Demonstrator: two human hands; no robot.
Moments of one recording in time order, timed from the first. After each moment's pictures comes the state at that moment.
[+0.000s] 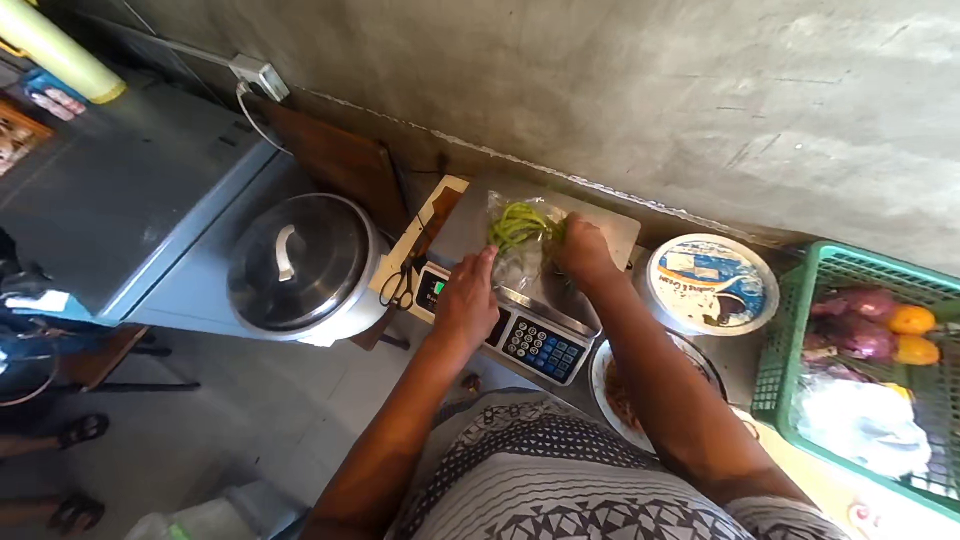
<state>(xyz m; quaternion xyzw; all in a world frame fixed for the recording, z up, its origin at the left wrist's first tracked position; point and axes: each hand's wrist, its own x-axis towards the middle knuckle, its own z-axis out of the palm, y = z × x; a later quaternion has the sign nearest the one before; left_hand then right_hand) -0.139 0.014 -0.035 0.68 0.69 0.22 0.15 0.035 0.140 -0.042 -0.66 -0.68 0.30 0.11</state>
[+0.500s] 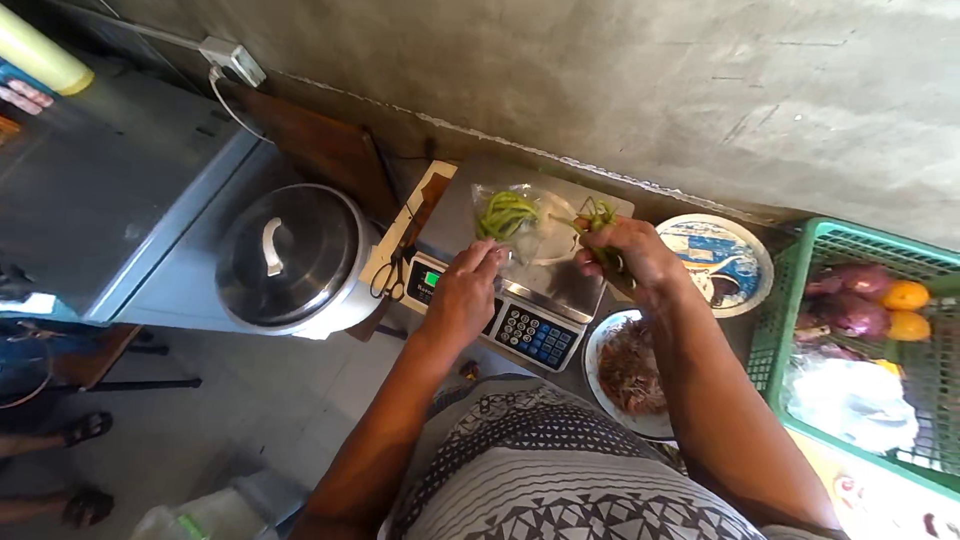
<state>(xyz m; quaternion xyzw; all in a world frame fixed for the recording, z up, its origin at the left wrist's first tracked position) -0.139 0.011 -0.041 0.77 0.57 0.29 0.08 0.108 0.100 -0.022 -0.49 -0.43 0.68 0.34</state>
